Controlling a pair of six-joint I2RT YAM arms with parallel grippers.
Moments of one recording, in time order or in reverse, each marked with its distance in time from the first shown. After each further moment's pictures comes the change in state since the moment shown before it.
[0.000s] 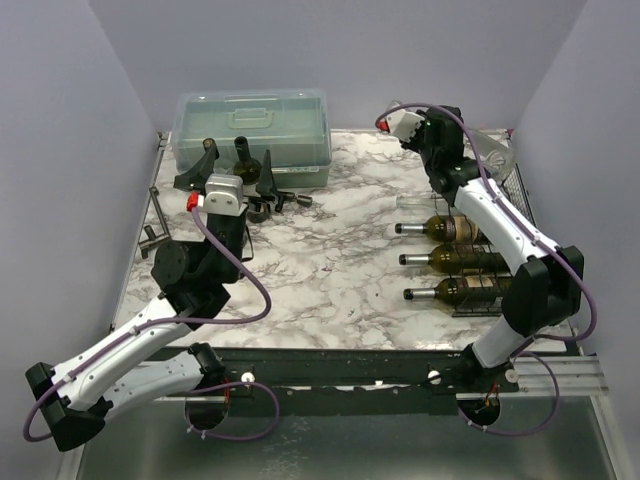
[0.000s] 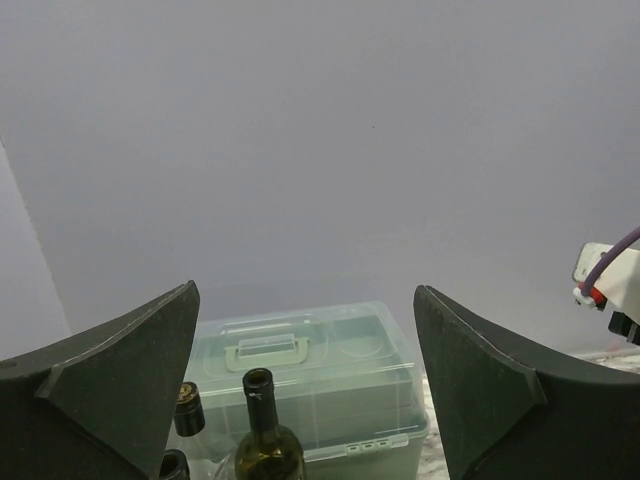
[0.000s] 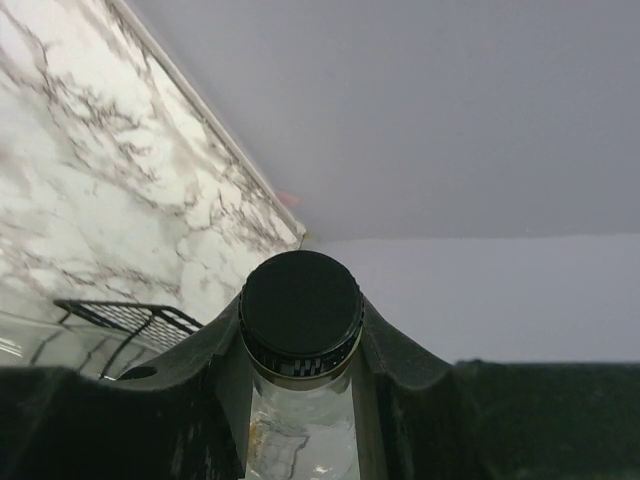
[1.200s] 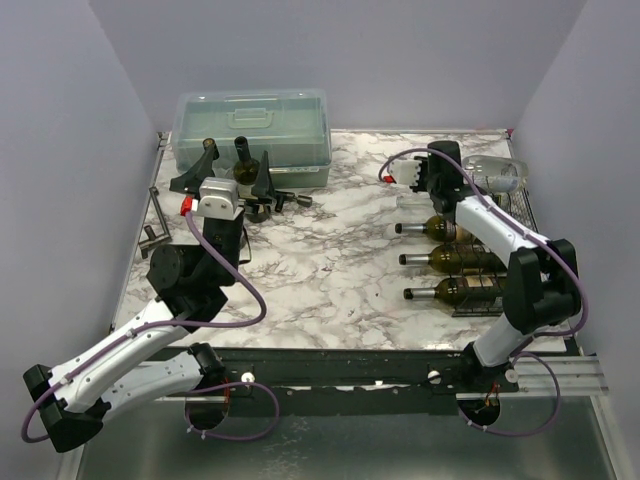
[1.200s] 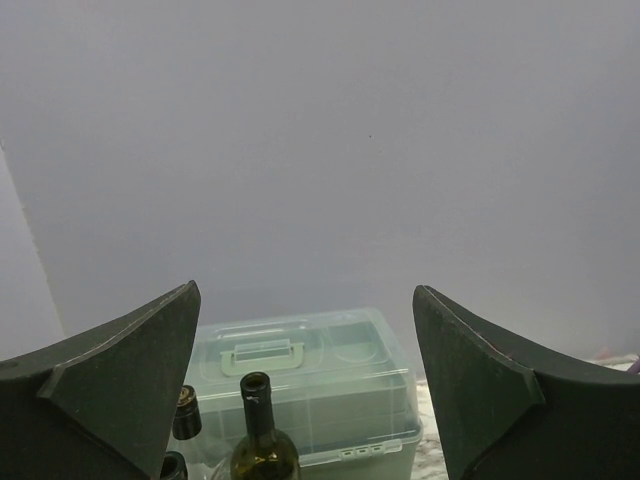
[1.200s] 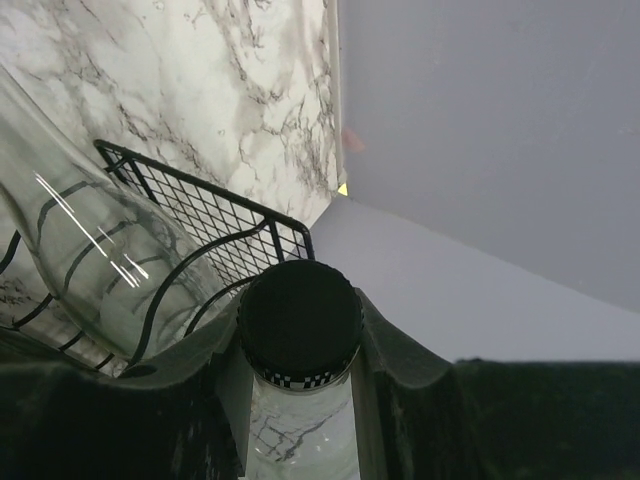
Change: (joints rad) left arm -0.010 -0.011 -0.007 0.008 0.002 -0.003; right arm -0.095 0.011 -0.281 0.022 -0.056 -0.339
